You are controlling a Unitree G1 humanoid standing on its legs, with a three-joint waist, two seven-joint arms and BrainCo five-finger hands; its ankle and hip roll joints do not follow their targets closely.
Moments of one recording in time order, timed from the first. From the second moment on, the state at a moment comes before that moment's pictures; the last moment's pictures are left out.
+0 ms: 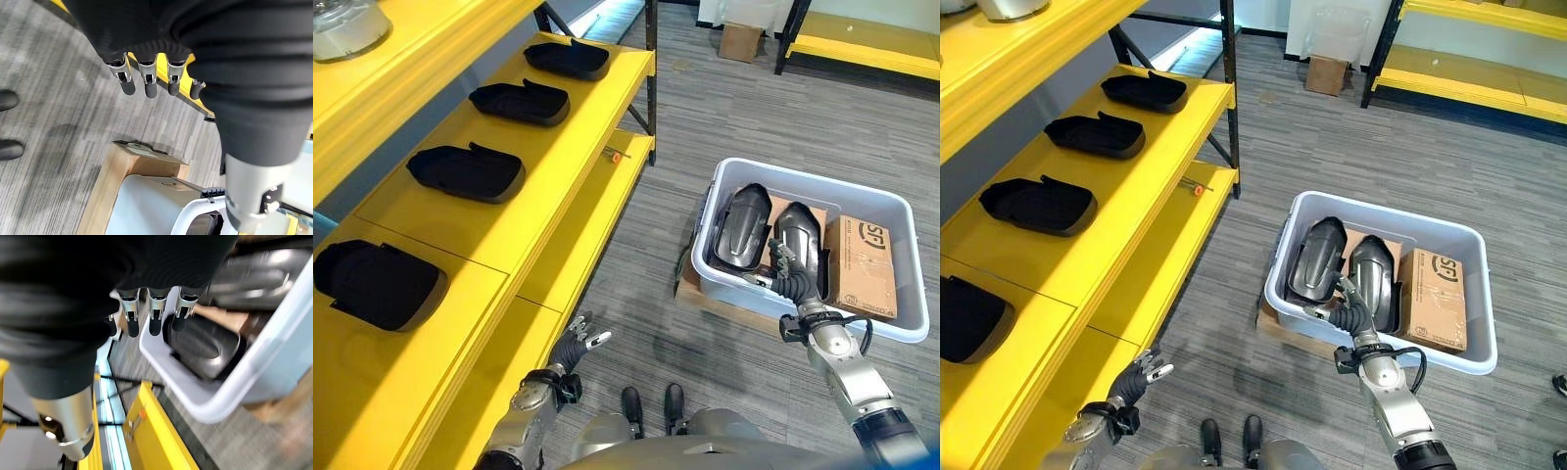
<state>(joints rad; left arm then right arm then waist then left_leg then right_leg) 0.13 0.33 -0.24 0.44 -0.43 -0.03 -0.08 0.03 -0.44 0.19 0.10 0.21 0.04 -0.06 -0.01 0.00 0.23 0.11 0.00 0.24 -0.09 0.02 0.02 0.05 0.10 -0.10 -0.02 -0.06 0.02</state>
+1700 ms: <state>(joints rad) 0.10 0.33 -0.30 0.52 -0.40 0.00 -0.14 -0.09 -0.52 0.30 0.17 0.17 0.08 -0.11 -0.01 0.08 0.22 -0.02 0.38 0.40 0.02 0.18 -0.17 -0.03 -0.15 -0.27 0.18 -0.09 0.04</state>
